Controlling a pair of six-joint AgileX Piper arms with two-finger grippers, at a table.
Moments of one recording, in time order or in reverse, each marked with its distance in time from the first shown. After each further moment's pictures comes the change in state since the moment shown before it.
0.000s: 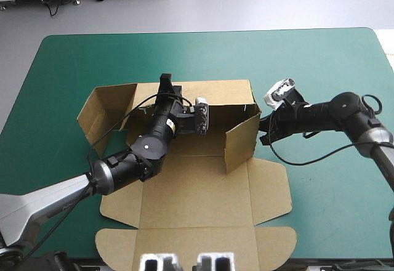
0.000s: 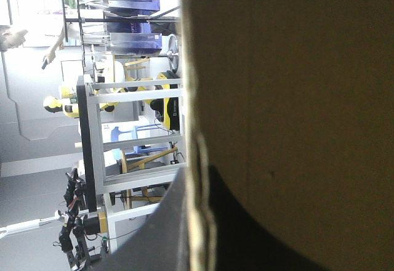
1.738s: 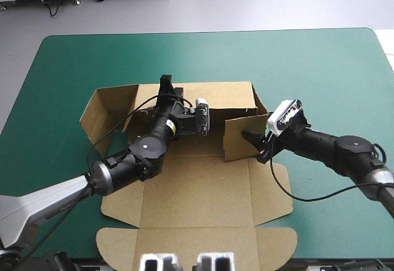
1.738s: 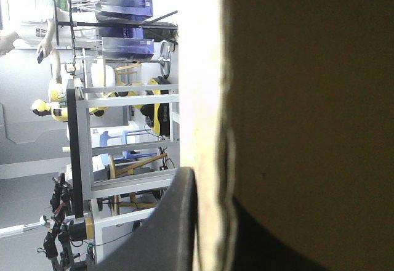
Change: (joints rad) left arm -0.005 -0.006 0.000 -0.072 -0.022 0.027; right arm 0.043 -0.170 0.336 0.655 -0.206 -0.735
